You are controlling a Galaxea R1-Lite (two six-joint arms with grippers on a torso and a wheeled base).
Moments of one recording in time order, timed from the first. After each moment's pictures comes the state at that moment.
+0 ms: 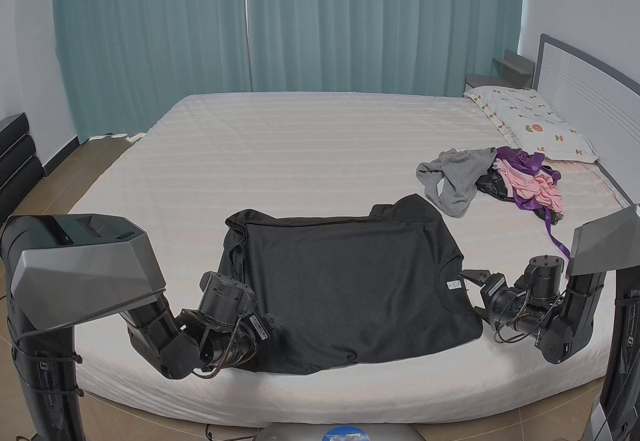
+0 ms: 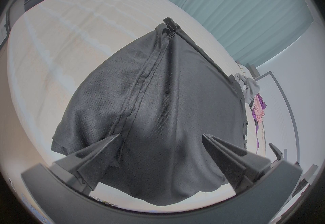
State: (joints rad) left arm -0.50 2.23 -0.65 -0.72 0.12 -0.98; right arm 0.15 2.32 -0.37 -1.48 0.16 1.11
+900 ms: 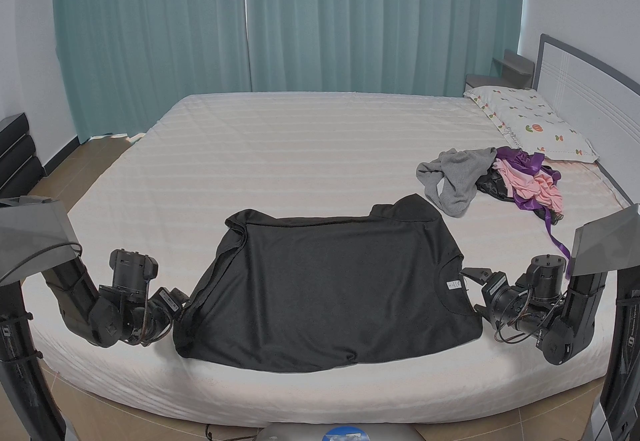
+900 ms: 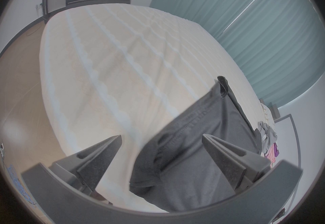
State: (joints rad) left arm -0.11 2.12 -0.53 -0.72 0.12 -0.92; right arm 0.15 2.31 -0.36 -1.51 0.16 1.11
